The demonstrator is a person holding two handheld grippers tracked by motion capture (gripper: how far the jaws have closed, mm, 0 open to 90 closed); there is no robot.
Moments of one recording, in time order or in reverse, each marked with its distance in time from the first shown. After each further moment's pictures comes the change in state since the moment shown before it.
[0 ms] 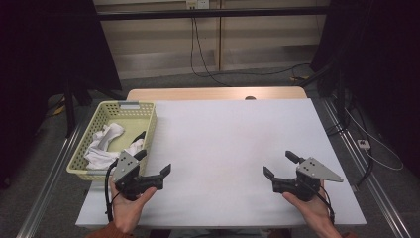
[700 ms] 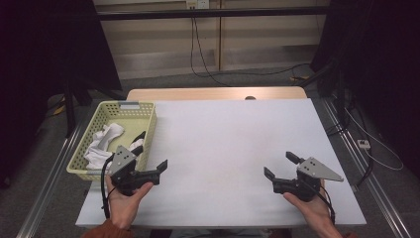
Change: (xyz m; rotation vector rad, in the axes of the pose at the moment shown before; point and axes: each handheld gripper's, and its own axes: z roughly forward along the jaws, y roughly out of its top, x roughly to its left) left arm 0.012 0.012 -0.001 0.019 0.004 -0.012; right arm -0.002 -0.002 0.000 0.015 0.007 0.020
